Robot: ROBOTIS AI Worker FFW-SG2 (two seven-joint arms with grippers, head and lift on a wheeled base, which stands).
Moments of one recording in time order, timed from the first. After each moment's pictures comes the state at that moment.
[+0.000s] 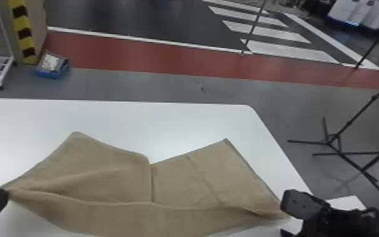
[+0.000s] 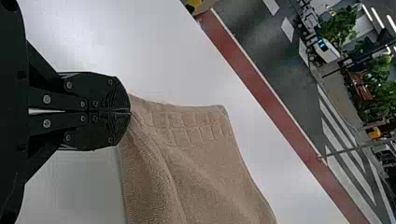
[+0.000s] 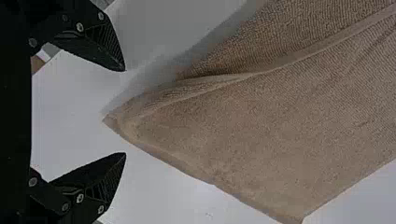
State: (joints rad) left arm 0.46 0.17 -0.02 -2.27 -0.60 0.59 -0.60; right arm 0.47 -0.18 -0.50 -2.09 1.08 0.24 1.20
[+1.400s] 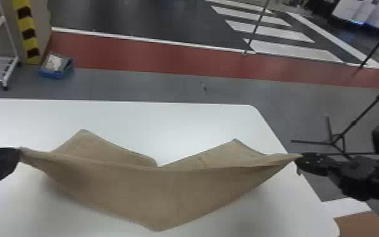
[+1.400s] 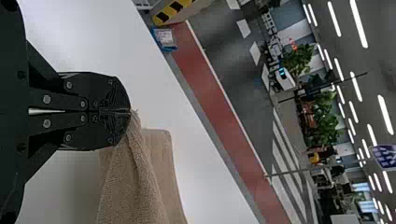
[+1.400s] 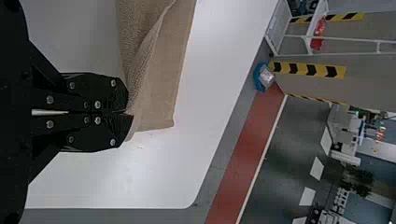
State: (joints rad) left arm 0.36 0.12 0.02 -2.32 -0.40 0.60 -0.54; right arm 0.24 -0.22 -0.72 -2.26 0.42 0.74 1.29
